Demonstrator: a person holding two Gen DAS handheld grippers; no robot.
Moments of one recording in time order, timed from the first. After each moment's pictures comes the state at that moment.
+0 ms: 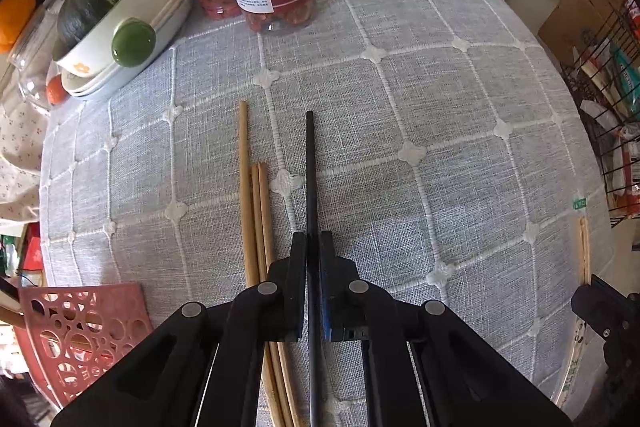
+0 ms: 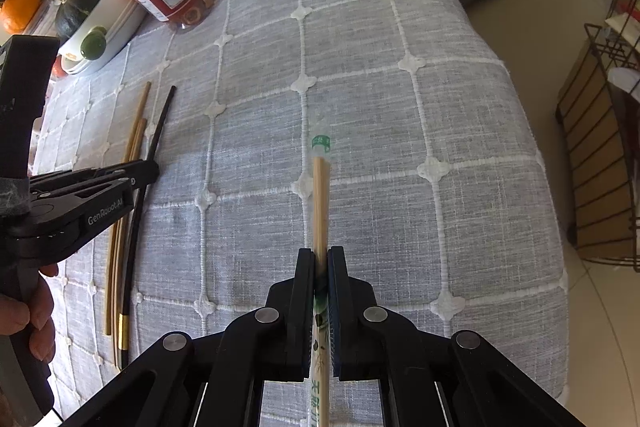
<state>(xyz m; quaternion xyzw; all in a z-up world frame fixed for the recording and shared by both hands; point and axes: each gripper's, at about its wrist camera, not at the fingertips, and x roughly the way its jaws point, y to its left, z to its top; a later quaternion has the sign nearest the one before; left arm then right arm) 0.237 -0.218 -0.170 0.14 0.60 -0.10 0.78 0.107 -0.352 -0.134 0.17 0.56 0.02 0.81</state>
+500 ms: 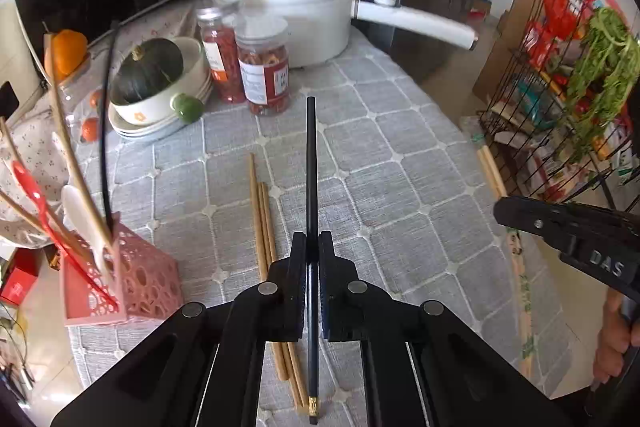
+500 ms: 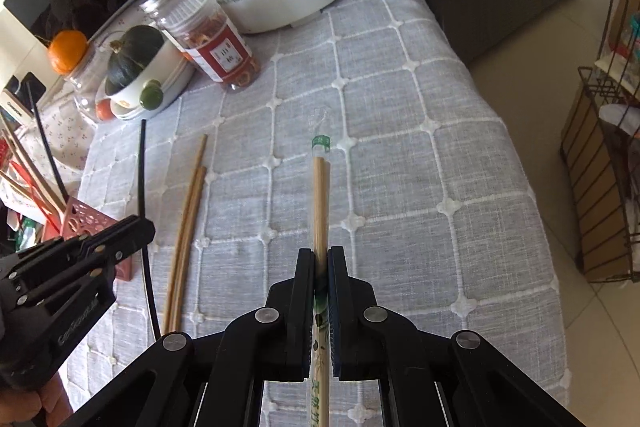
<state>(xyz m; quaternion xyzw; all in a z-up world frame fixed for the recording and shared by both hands) 0.132 -0.162 -0.060 0.09 0.46 -0.20 0.86 0.079 -0.339 -0.075 0.19 0.47 0.04 0.86</state>
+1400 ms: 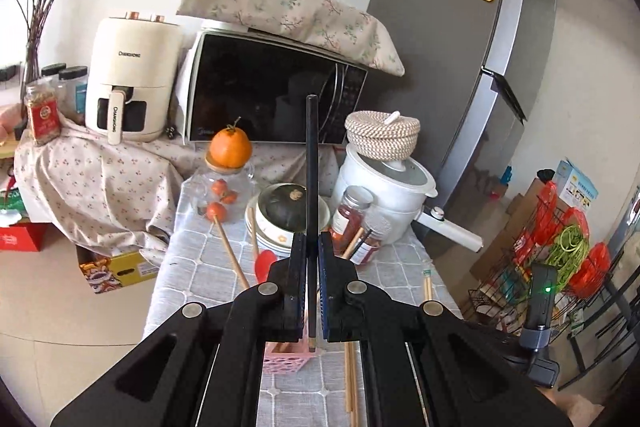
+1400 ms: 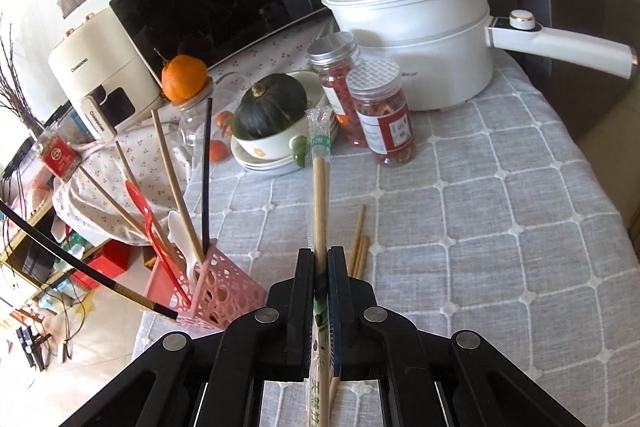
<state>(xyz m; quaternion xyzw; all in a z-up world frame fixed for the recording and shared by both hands) 0.075 0.053 0.070 -0.12 0.26 -0.13 0.95 0.096 -0.218 -0.032 0.17 0.36 0.10 0.91</state>
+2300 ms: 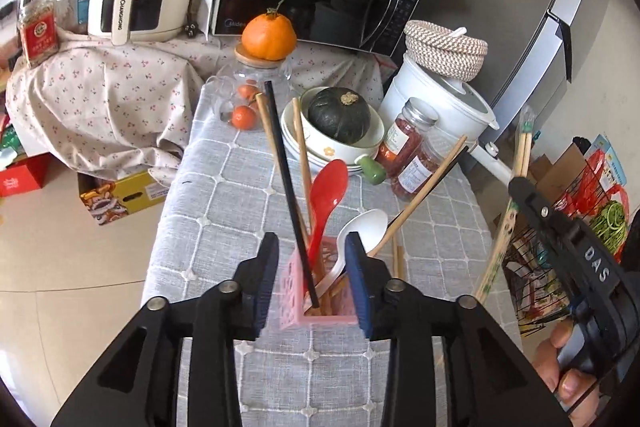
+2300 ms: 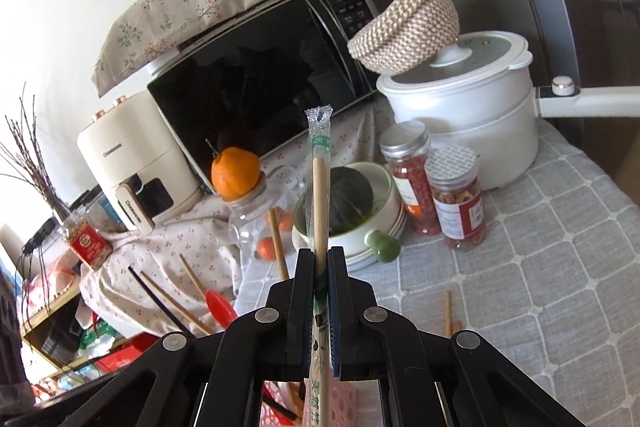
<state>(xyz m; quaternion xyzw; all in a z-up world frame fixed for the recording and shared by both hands) 0.135 0.071 -0.018 -0.11 0.41 -0.09 0.90 0.106 -0.153 0.006 0.21 0.21 0.07 0.95</state>
